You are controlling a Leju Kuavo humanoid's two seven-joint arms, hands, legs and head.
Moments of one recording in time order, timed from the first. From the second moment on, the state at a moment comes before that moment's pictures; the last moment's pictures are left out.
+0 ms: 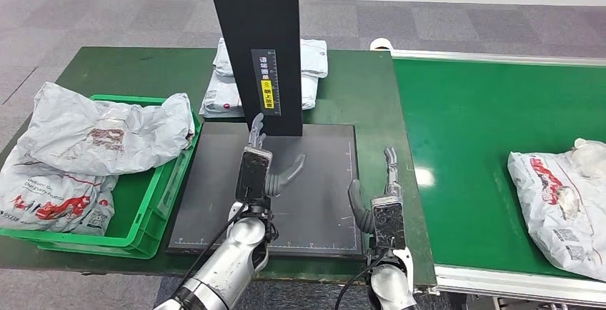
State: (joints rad) left arm -0.44 -0.35 -0.44 -0.75 -0.08 0.45 -0.62; right arm -0.06 0.24 0.22 -1.24 0.26 -0.44 -0.50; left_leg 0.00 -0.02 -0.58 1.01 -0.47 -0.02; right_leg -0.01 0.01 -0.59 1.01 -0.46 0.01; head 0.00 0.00
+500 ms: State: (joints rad) left arm -0.44 -0.35 -0.42 -0.71 -0.06 0.43 -0.63; right arm -0.09 0.19 0.17 -1.22 0.43 -0.49 -0.39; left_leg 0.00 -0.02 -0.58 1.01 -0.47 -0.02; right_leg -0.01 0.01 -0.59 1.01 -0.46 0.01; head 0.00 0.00
